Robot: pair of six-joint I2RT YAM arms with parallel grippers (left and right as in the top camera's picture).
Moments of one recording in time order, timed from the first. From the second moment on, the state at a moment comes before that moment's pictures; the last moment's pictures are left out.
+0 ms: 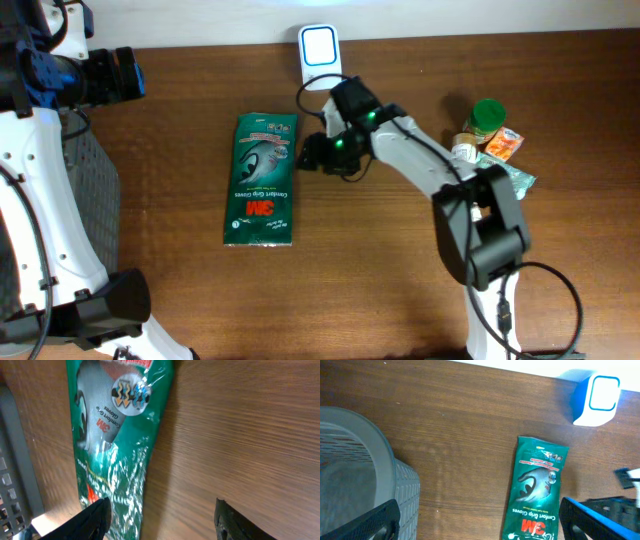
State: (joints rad) left arm 0.21 1.89 2.40 -1.46 0.12 0.02; right arm 0.44 2.19 1.64 -0.64 -0.54 0.47
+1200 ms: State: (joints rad) left arm 0.21 1.89 2.40 -1.46 0.12 0.02; right arm 0.54 2.15 1.67 -0.70 -0.44 0.45
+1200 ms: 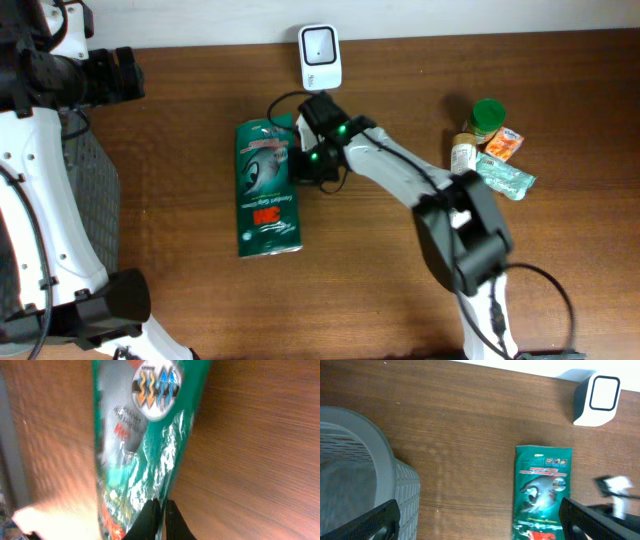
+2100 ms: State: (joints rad) left arm 0.21 1.89 2.40 -1.46 0.12 0.02; right arm 0.54 1.88 1.68 -0.87 -0.14 0.20
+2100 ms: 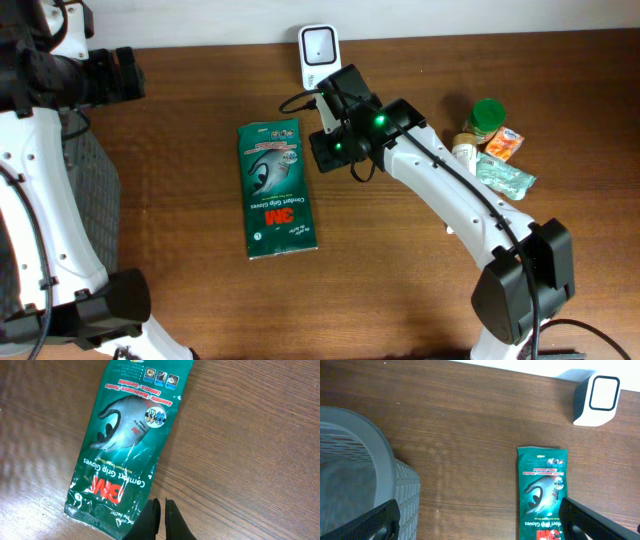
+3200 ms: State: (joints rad) left arm 0.21 1.89 2.40 -1.46 0.12 0.02; right arm 0.54 1.89 1.68 -0.84 -0.14 0.18
